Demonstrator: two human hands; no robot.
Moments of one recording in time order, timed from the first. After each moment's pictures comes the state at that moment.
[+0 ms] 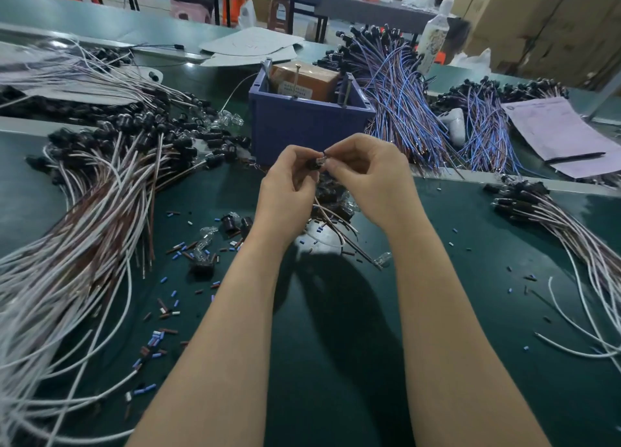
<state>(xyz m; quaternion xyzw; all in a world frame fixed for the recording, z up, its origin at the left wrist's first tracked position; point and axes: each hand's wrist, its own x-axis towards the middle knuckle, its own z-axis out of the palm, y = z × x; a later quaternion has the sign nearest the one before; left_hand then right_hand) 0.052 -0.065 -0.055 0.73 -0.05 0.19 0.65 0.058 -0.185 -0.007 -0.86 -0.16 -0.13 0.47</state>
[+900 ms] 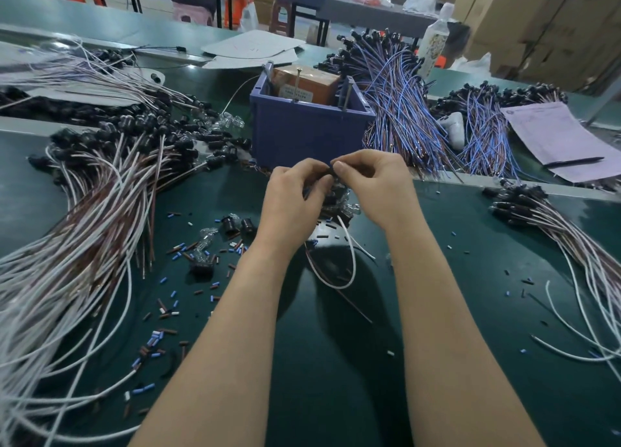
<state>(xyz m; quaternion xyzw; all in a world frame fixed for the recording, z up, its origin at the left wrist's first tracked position) 0.042 -0.070 -0.049 0.83 -0.04 0.20 0.52 0.069 -0.192 -0.018 -0.86 -0.11 -0.13 0.49</state>
